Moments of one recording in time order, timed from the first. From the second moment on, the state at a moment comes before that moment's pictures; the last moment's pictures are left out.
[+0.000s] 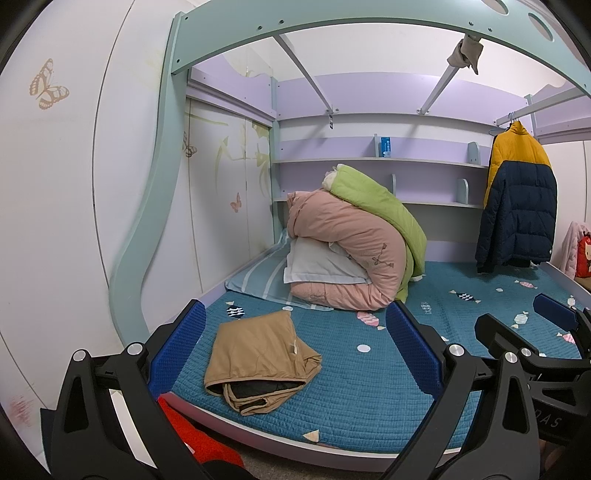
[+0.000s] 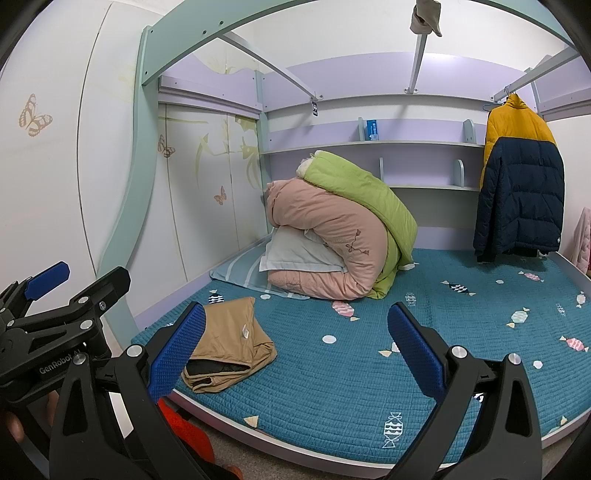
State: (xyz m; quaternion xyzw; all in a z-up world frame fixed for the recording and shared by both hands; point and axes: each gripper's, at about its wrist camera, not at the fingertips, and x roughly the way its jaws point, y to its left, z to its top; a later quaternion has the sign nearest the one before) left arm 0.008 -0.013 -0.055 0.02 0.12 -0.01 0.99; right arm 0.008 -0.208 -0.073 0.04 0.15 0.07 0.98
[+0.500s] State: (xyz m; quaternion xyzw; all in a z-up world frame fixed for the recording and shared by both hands) left arm 0.009 -0.011 -0.055 0.02 0.13 -0.01 0.99; right arm 0.007 -0.207 -0.074 0.04 0.15 0.07 0.98
